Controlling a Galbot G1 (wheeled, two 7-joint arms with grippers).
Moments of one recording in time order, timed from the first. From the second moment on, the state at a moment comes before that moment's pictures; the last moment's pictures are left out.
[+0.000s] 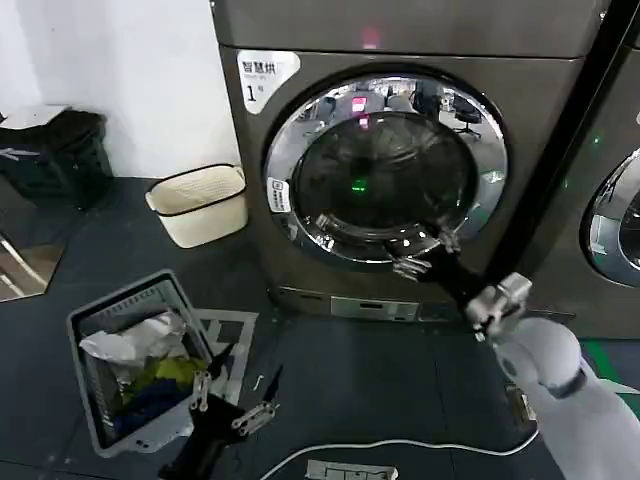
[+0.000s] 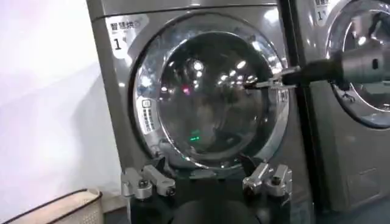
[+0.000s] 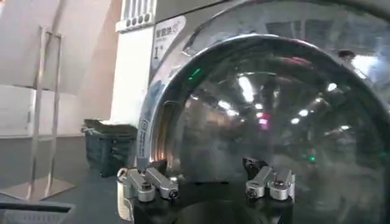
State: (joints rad) left arm 1.90 -1.45 -0.56 -2.34 0.07 -0.19 0.27; right arm -0.73 0.94 0.14 1.84 0.60 -0.18 -0.21
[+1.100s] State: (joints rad) left arm 1.87 -1.45 -0.58 -2.32 0.05 -0.19 0.27; right arm -0.37 1.17 -0.17 1.52 0.56 -0.16 -0.24
